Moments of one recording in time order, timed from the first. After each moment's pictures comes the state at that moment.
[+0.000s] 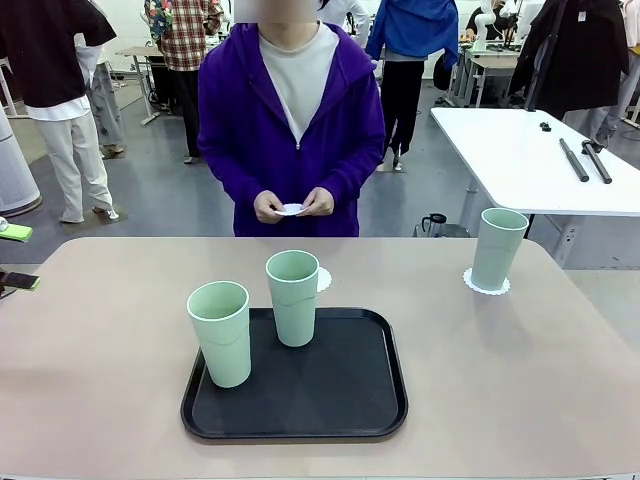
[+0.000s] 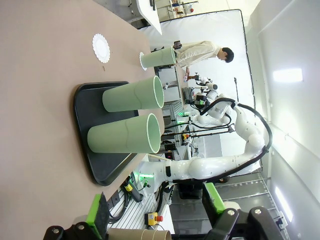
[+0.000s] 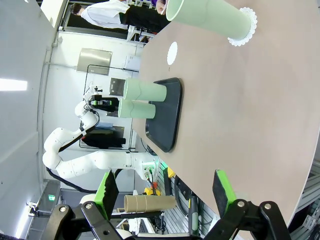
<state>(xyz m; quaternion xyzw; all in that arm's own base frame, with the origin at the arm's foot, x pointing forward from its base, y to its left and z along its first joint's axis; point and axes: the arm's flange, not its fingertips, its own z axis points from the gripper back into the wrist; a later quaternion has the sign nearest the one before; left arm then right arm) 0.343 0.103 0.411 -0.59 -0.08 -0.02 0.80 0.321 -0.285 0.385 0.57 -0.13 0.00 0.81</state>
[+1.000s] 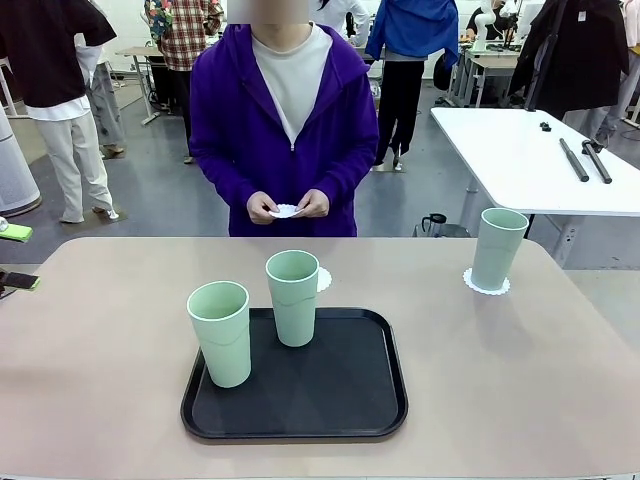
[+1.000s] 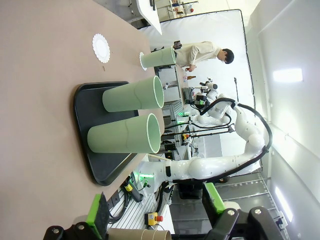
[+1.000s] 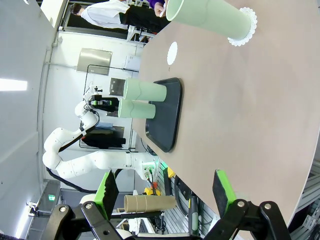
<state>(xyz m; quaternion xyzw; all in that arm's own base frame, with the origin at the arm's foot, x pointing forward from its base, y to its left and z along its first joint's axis) 0.343 0.103 0.411 -0.59 -0.08 -0.02 0.80 0.321 -0.285 0.385 0.57 -0.13 0.00 0.81</state>
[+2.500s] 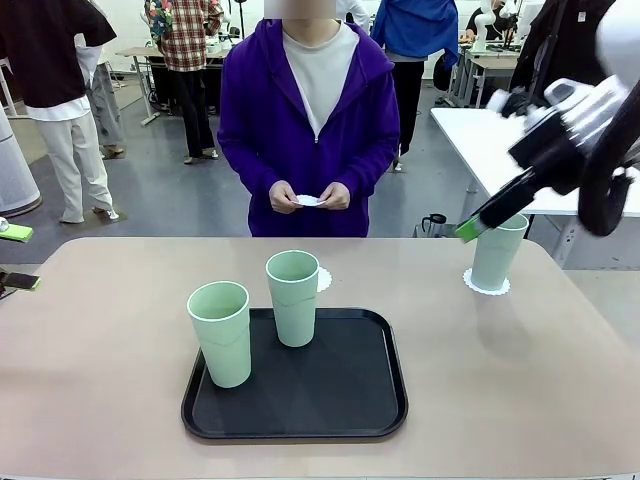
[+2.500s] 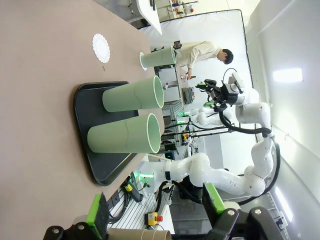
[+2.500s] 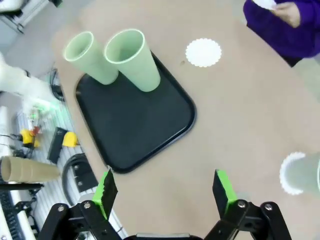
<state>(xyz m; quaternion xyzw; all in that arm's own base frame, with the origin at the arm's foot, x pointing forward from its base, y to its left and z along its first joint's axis) 0.342 0.103 0.411 -0.59 -0.08 -0.02 0.80 0.375 0.090 0.514 0.23 -0.22 0.43 0.84</state>
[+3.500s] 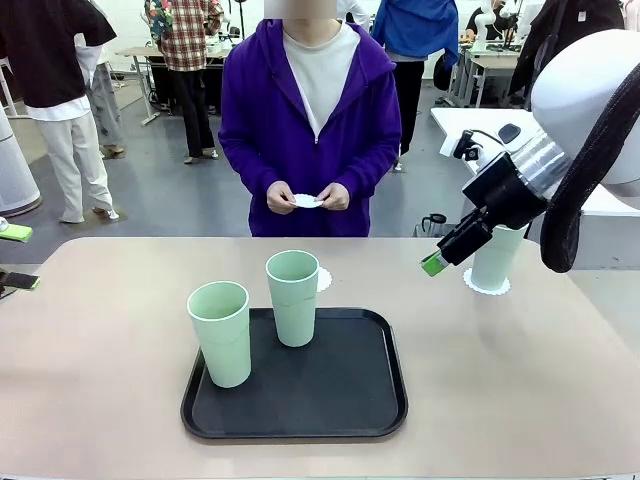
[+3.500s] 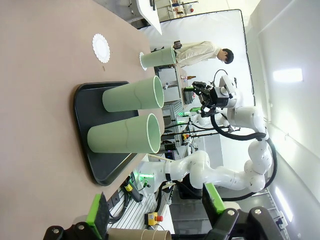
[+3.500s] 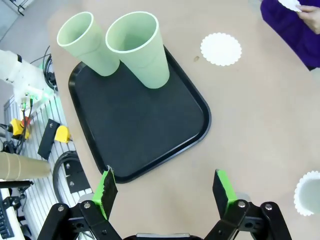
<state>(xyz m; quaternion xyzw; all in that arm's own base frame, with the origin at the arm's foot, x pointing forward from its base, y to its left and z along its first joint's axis) 0.342 0.103 0.411 -0.59 -0.08 -0.02 0.80 0.372 0.127 0.474 0.22 -0.21 0.46 0.83</state>
